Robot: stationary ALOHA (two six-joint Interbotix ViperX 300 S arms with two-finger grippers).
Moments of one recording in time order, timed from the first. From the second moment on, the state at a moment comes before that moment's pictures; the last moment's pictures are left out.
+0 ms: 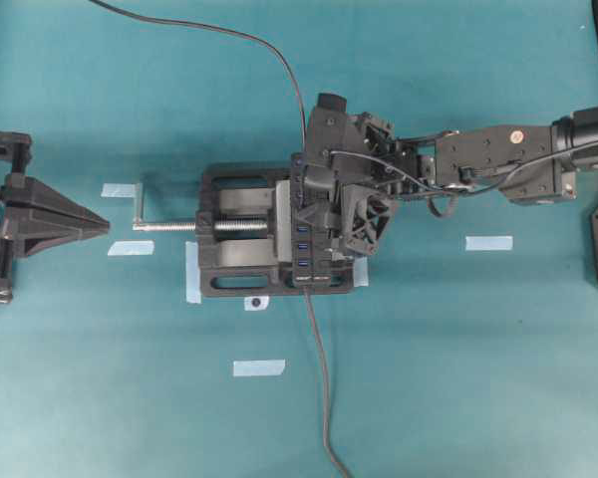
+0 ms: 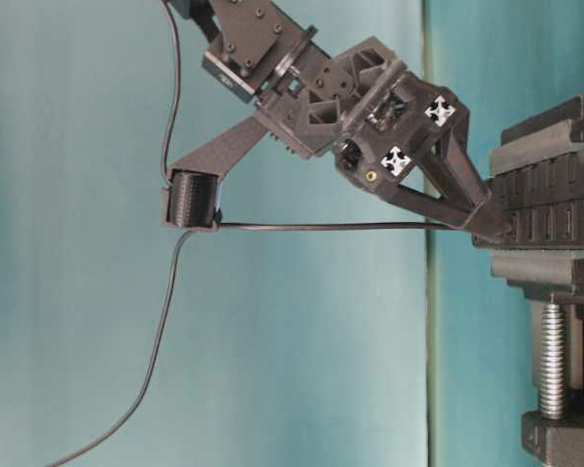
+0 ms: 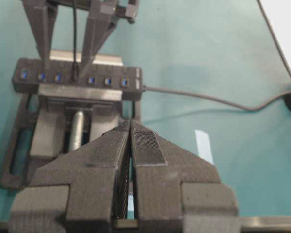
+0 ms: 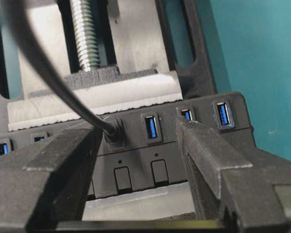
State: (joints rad) left arm -0.03 -0.96 1.19 0.00 0.05 -0.13; right arm -0.11 0.10 0.58 -0.14 0.15 0.21
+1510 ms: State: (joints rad) left arm -0.03 -0.96 1.19 0.00 0.04 -0.13; right arm -0.08 -0.08 0.69 -0.14 0.18 0.21
